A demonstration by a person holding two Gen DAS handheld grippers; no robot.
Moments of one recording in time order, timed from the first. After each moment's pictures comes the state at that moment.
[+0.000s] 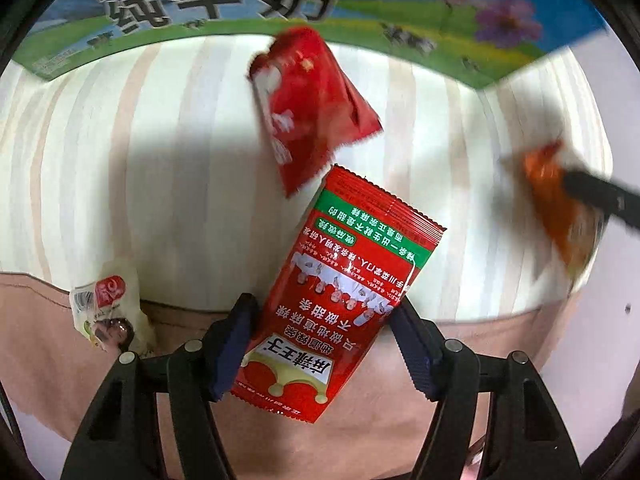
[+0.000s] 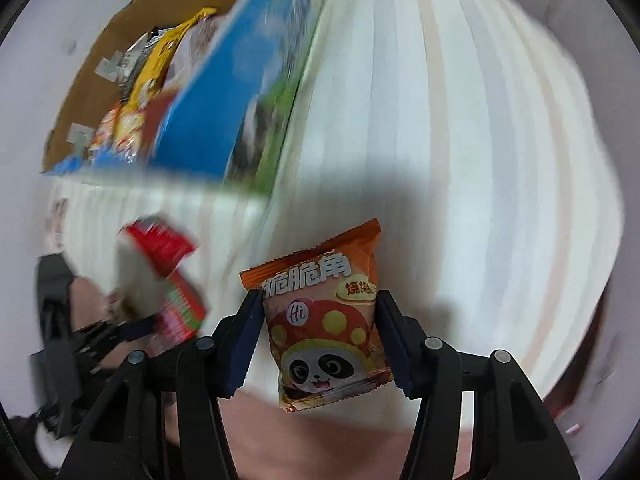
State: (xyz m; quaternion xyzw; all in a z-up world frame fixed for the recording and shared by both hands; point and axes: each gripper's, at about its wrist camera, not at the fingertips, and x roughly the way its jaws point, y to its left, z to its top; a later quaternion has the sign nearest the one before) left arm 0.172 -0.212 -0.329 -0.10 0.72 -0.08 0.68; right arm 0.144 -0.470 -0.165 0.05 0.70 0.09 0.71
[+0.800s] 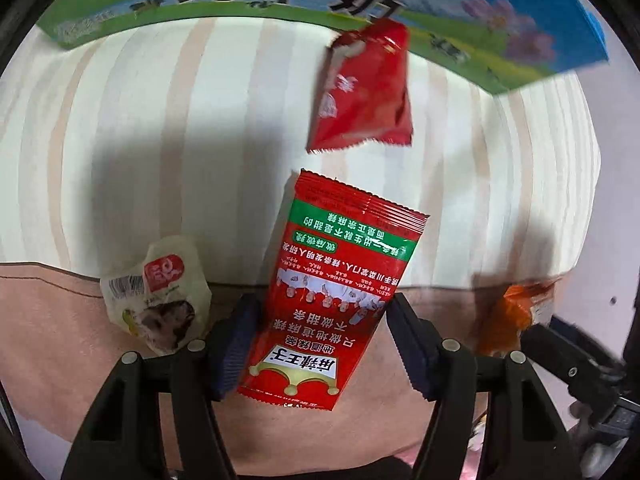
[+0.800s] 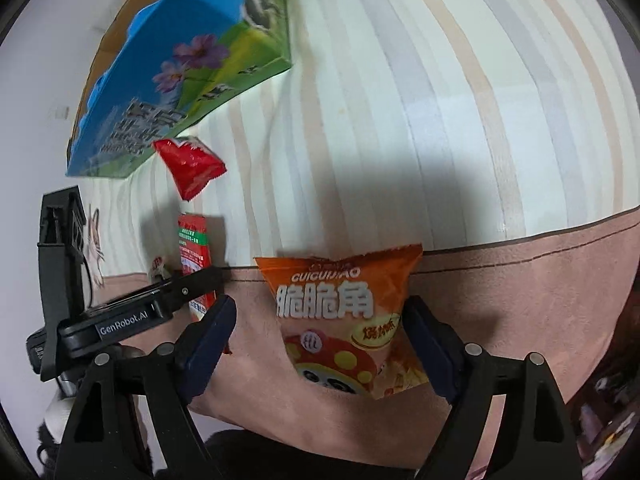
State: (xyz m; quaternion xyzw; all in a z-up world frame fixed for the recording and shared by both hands) left arm 0.193 -0.206 -0.320 -0.12 0.74 -0.10 0.66; right arm 0.035 -0.432 -0.184 0.19 0.70 0.05 0.69
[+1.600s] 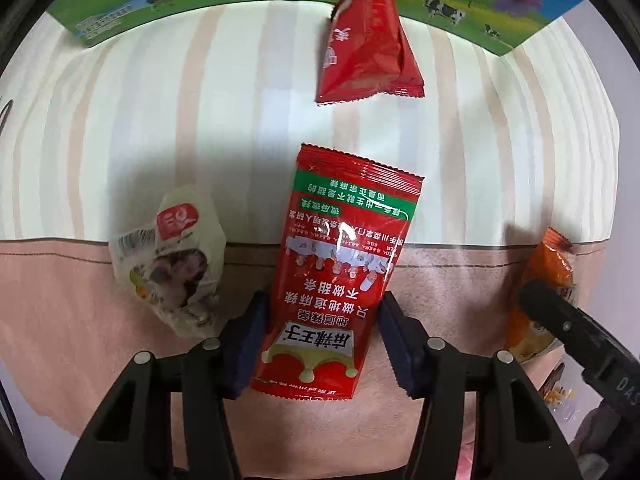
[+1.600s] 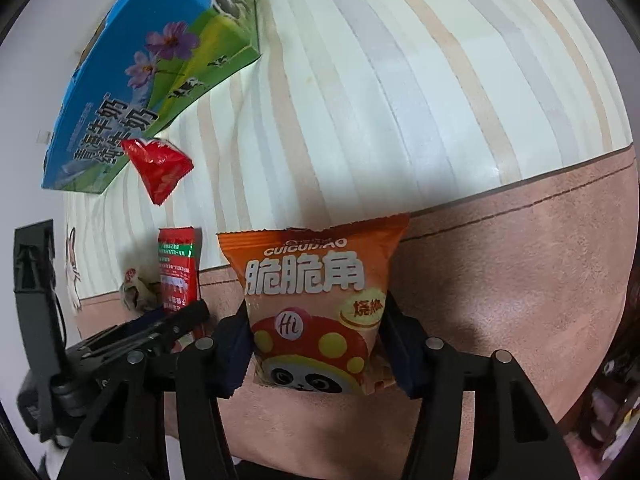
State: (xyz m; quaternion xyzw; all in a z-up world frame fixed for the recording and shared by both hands) left arm 0.129 -0.218 -0.323 -0.07 0.72 -0.07 0.68; right arm 0.014 -0.421 -0.213 0.20 0.66 0.00 0.72
